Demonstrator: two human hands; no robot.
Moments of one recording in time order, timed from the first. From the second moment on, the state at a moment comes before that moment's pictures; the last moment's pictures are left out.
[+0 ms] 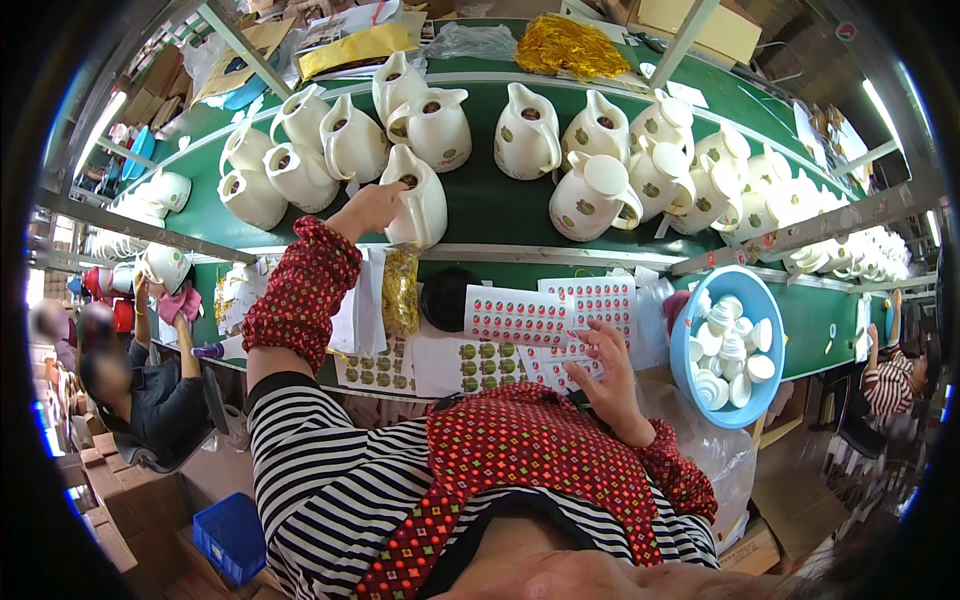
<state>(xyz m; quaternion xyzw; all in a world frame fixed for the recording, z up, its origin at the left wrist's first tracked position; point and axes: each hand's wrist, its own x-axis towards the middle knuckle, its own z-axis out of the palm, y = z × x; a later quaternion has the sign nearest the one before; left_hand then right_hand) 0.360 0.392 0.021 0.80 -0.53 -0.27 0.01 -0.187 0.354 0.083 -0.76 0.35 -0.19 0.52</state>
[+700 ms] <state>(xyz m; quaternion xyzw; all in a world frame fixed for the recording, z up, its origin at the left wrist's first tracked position) 0.261 0.360 0.070 0.68 -0.33 -0.52 0.40 -0.181 0.320 0.149 -0.67 0.29 -0.29 0.62</state>
